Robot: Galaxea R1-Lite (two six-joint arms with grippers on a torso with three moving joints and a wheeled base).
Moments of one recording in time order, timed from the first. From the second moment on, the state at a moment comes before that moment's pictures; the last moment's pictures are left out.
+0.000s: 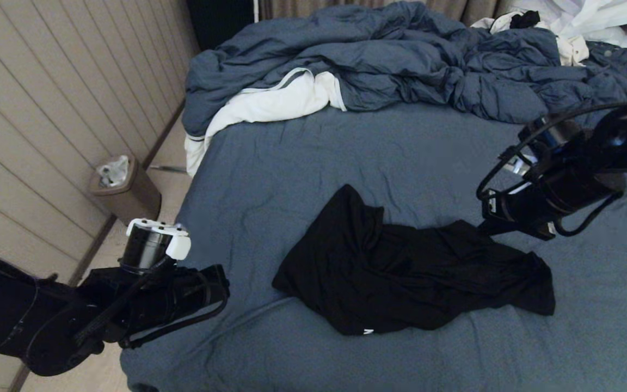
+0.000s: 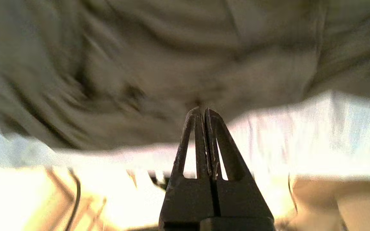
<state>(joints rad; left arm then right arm) -0.51 1.78 -0.64 -0.53 0.03 -0.68 0.00 1.89 -1.60 0.70 0.17 0.33</state>
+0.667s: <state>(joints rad) -0.61 1.77 -0.60 -0.53 0.10 -0.71 0.32 1.99 -1.50 0.69 0.23 0.27</state>
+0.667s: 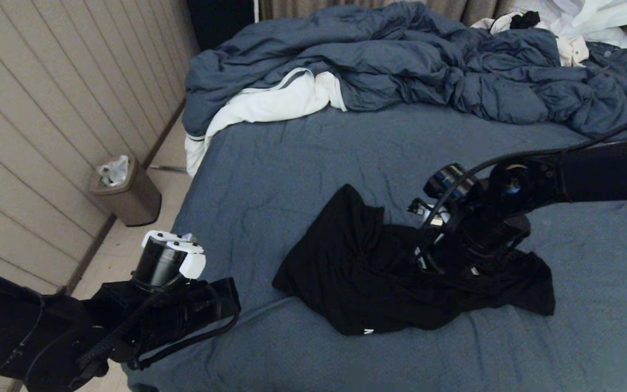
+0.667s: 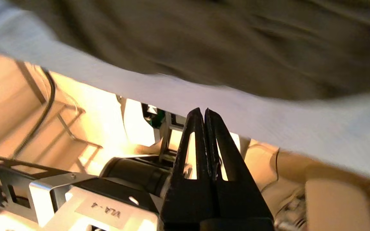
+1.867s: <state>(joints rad) -0.61 1.79 -0.60 -0.53 0.10 -0.71 0.44 2.30 -1.94 0.69 0.13 0.27</state>
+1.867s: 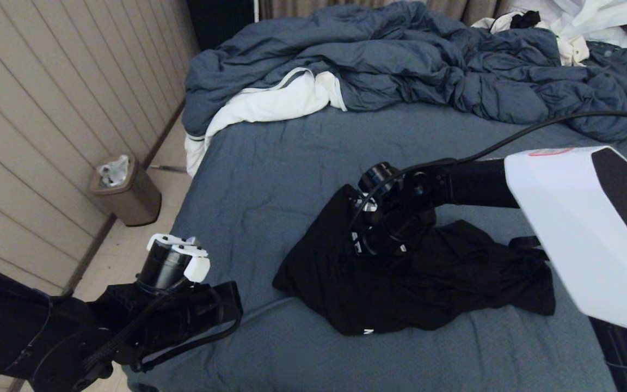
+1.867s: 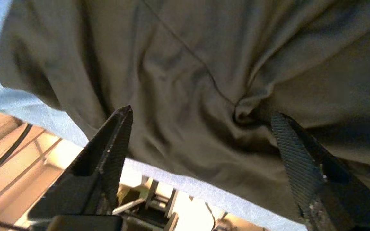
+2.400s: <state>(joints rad) -0.61 1.81 -0.60 -0.55 0.10 -0.71 0.49 2.36 -1.92 0.69 0.05 0.26</state>
